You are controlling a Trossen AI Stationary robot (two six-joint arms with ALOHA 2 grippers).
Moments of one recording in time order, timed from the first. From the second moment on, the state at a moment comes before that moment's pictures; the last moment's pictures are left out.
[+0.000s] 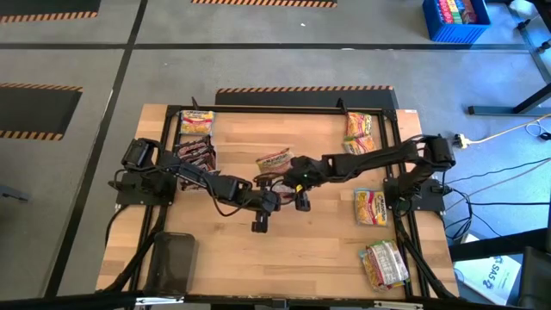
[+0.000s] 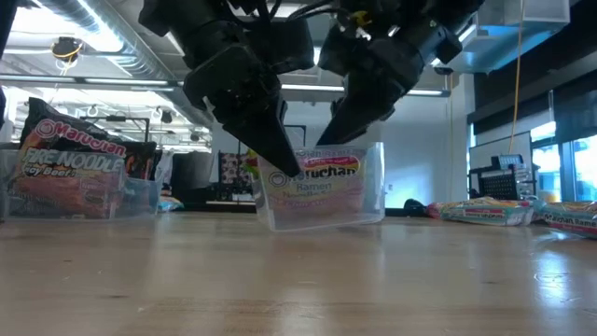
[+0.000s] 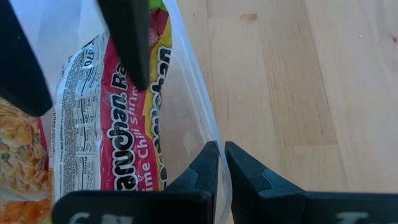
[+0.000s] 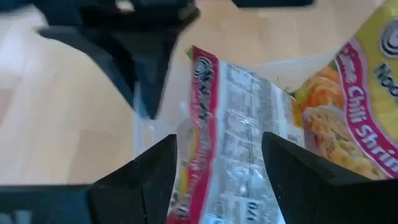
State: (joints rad) left arm -0.22 1.79 1.10 -0.23 -0.18 -0.08; right arm 0.00 1.69 1.03 -0.14 -0.12 -0.03
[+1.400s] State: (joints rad) left arm -0.22 1.79 1.10 -0.23 -0.14 -0.08; right arm -0.06 1.71 1.18 -0.33 -0.13 -0.08
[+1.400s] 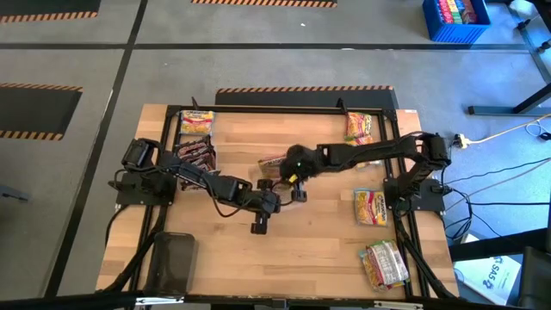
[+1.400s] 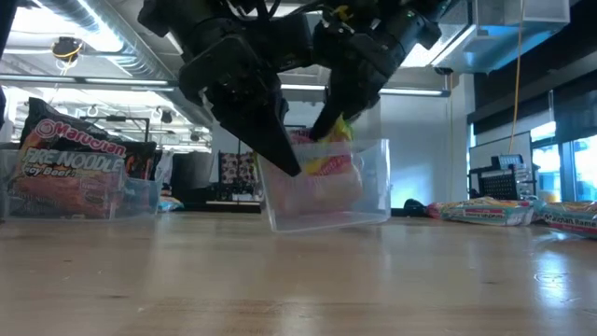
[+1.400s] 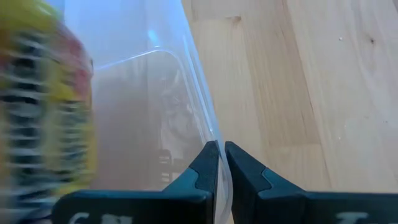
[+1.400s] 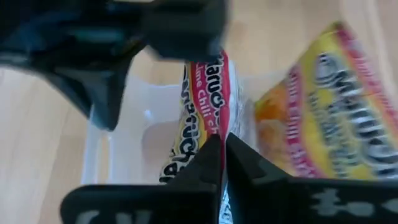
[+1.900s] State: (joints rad) left arm -0.22 1.79 1.10 -0.23 -0.12 -0.07; right arm -0.28 1.69 1.13 -0.35 -0.20 -0.17
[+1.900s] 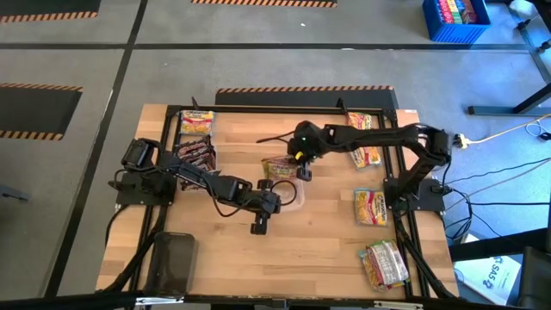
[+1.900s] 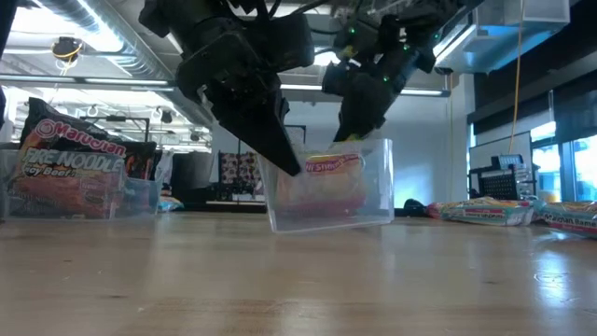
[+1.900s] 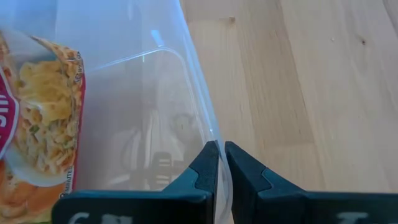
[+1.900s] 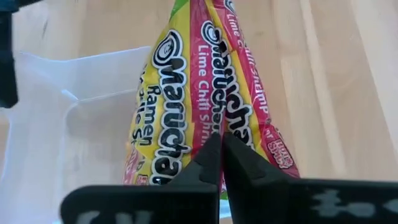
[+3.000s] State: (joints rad) left arm -0.25 1.76 1.10 -0.23 -0.26 -0.13; right arm -0.26 1.64 1.13 -0.39 -0.14 -0.21
